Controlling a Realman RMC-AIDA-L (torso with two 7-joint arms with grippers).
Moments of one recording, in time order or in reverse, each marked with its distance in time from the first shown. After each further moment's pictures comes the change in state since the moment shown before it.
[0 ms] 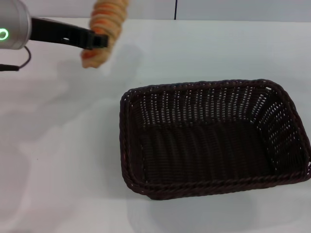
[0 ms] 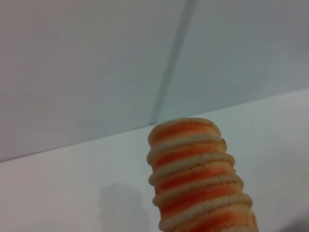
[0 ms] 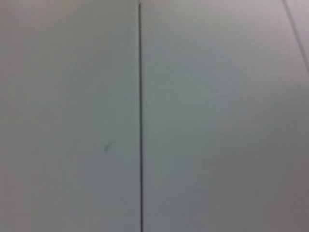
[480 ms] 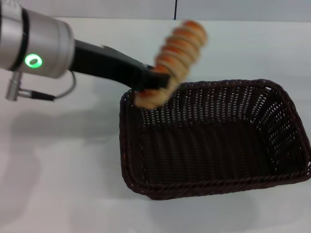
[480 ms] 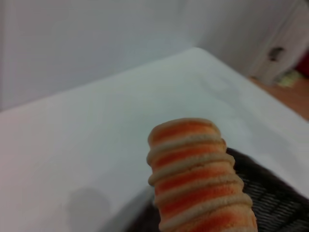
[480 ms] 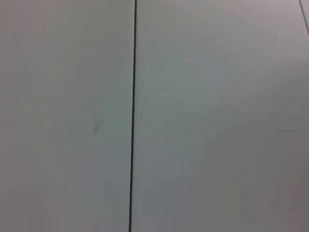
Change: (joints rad) left arm 0.003 -0.002 0.114 -0.103 -0.240 -0.174 0.022; right arm -0.005 -0.038 0.052 -0.004 -0.036 0.077 0.053
